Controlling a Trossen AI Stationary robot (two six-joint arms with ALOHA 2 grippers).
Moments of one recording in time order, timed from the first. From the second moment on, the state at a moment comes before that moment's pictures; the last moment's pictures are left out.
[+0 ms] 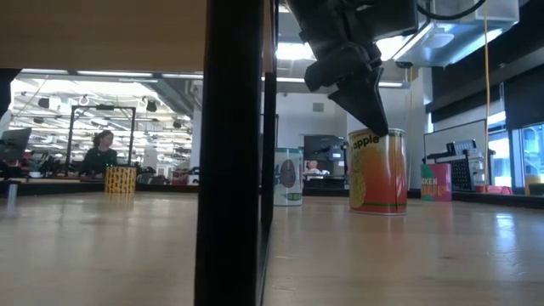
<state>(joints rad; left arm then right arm) -0.12 2.28 2.03 -0.72 -0.20 0.42 0.34 1.46 2.34 -1.57 0.52 0.36</state>
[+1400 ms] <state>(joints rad) -0.20 2.08 2.35 -1.13 -0.26 0.30 0.34 1.46 2.34 -1.57 0.52 0.35</state>
